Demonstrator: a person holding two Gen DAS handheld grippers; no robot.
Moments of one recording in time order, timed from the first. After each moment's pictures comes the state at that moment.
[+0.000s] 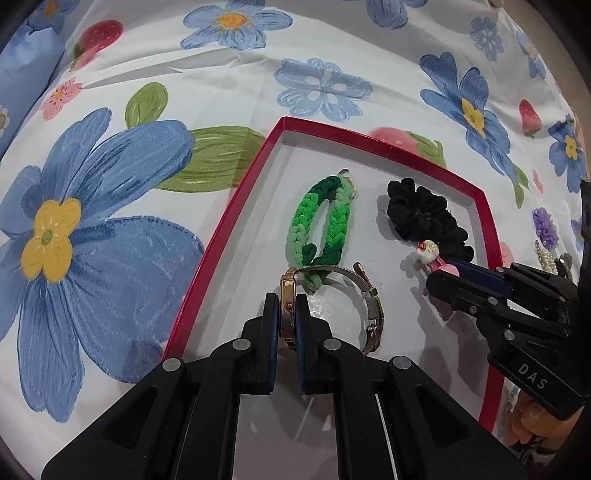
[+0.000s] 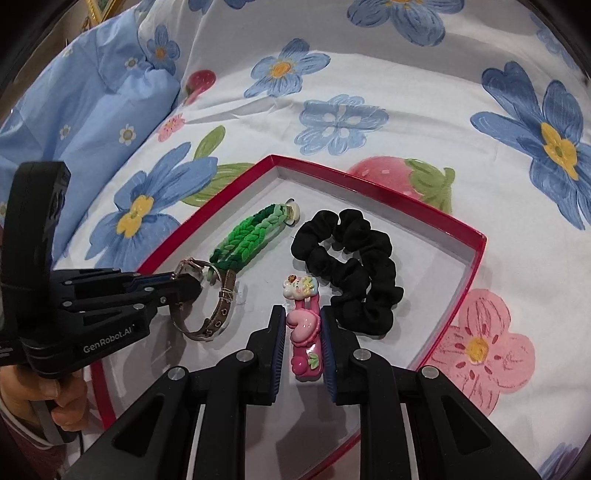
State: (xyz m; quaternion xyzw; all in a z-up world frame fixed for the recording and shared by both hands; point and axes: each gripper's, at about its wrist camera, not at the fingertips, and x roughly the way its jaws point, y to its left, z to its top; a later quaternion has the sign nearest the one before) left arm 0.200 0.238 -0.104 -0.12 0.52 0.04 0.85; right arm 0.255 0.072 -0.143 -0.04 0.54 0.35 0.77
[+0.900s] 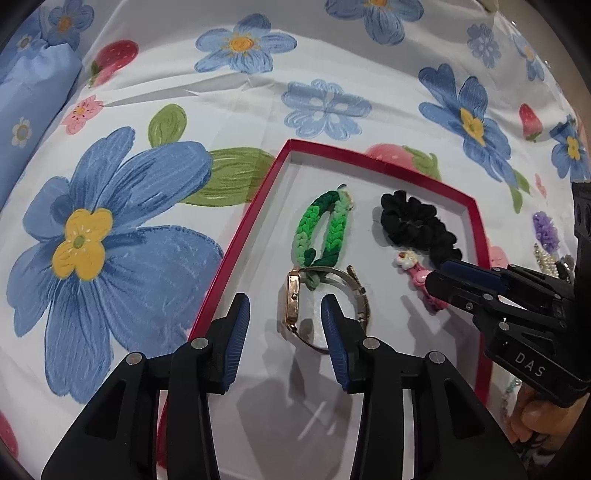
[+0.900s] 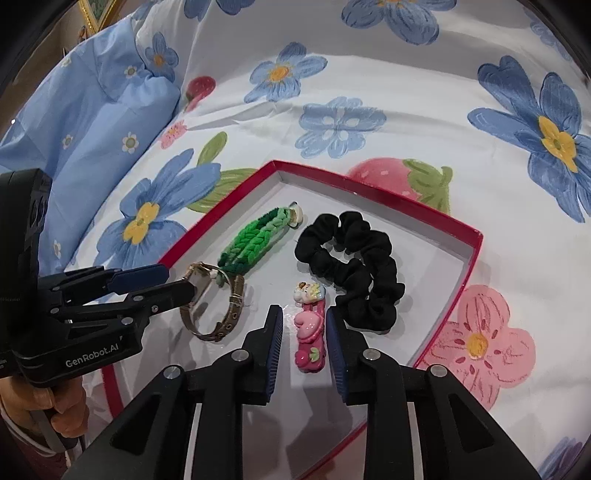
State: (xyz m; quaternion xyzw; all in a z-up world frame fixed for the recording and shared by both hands) left arm 0.183 0.232 -0.076 -0.11 0.50 0.07 0.86; right arm 0.254 0.067 -0.135 -0.01 0.54 0.35 0.77
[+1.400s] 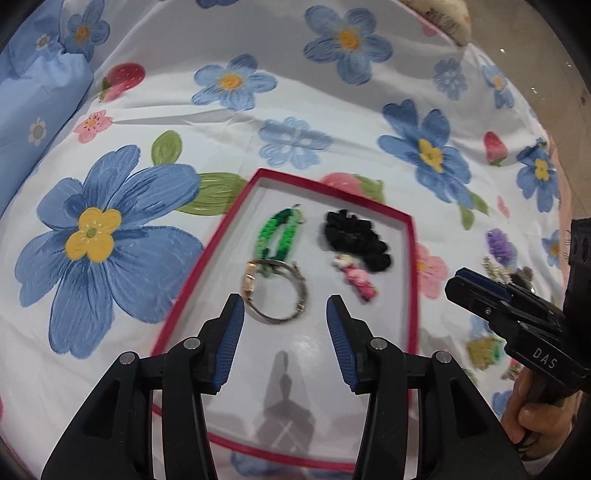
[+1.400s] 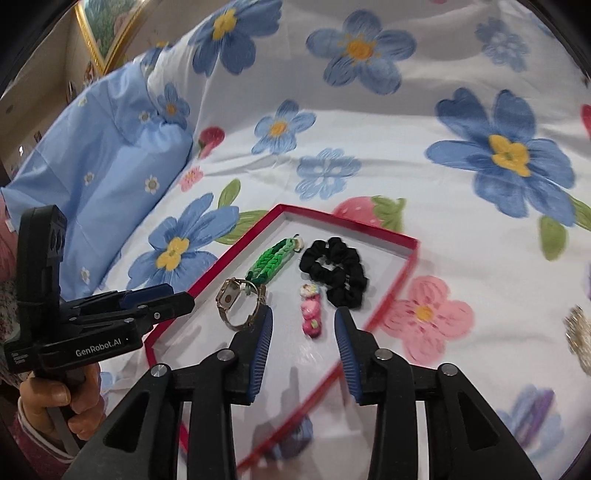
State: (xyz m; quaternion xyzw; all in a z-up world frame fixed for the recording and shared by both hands) left arm 0.137 0.205 -0.026 -0.14 0.45 0.04 0.88; right arm 0.223 0.005 -0.072 0.04 0.49 0.34 0.80
